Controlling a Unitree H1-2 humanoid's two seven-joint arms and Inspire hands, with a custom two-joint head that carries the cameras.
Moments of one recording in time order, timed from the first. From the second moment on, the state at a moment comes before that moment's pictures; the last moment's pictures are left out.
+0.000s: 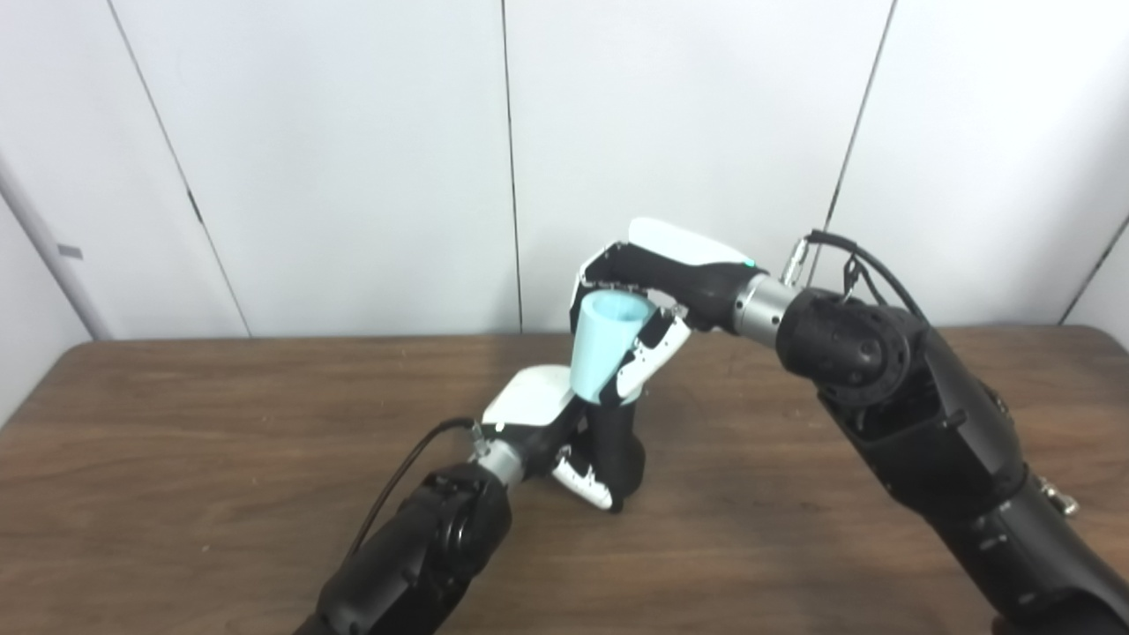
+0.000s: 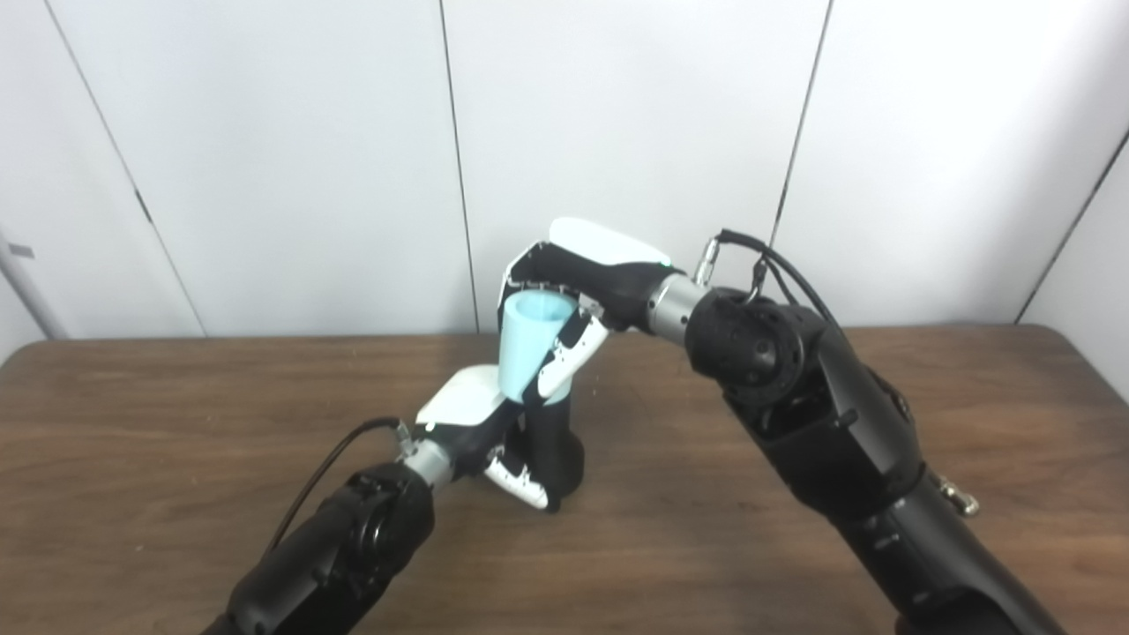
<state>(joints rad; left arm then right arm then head) -0.63 0.21 -0.64 0.24 0.75 0.29 -0.18 -0.84 -0.39 0.37 -0.12 -0.46 0.34 0.60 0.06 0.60</state>
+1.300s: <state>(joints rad) -0.62 0.21 -0.65 0.22 0.75 0.30 -0.18 -0.79 -0.36 0.35 -0.02 -0.50 0.28 0.53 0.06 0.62</state>
